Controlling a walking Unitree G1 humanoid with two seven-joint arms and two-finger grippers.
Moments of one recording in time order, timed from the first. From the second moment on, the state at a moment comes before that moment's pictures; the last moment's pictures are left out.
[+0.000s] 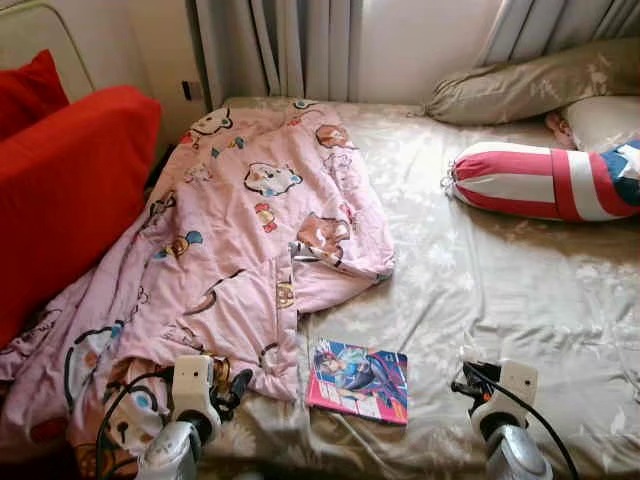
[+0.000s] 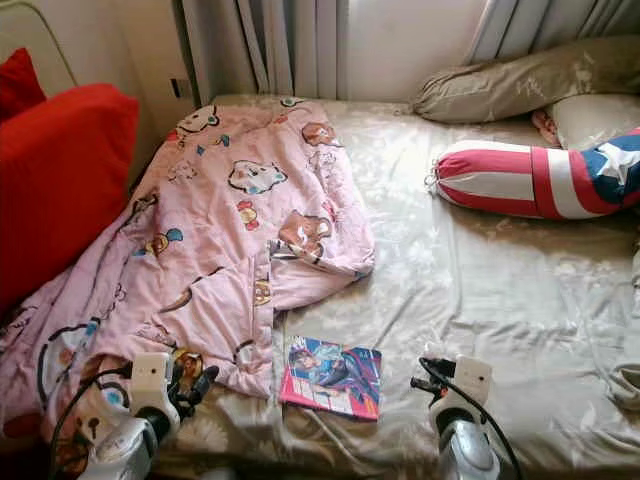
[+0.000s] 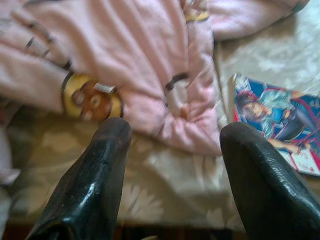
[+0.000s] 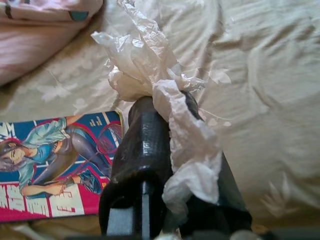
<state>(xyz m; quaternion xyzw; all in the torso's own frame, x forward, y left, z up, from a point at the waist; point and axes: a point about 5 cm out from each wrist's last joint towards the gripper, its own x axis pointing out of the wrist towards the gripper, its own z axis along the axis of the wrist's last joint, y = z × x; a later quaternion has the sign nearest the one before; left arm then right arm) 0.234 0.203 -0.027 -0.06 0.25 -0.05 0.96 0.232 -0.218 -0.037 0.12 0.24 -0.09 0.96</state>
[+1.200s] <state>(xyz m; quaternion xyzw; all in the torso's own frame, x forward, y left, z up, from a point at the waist) 0.176 0.221 -0.079 -0.07 0.43 0.03 0.90 0.167 -0.211 -0.086 0.13 0.42 -0.14 0.89</state>
